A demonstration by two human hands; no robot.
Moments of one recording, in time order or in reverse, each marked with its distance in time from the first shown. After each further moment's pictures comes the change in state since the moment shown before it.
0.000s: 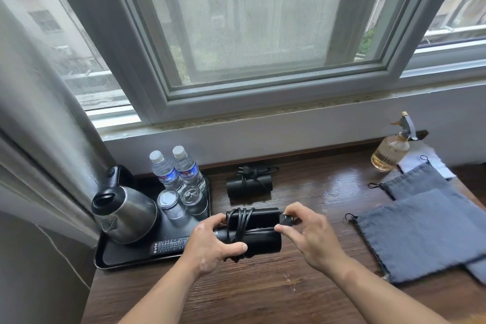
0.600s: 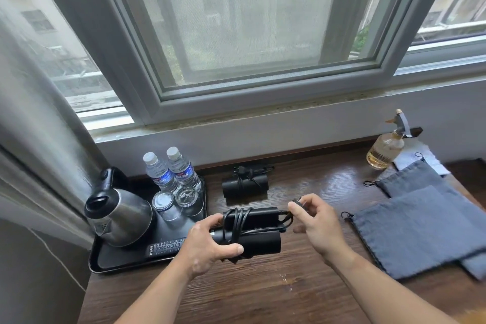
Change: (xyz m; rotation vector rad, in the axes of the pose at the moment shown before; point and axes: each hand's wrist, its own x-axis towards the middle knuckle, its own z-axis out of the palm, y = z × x) left_hand 0.004 -0.003 -0.003 -0.033 -0.061 0.022; right_hand 0.012 0.003 -0.011 0.612 0.140 0.463
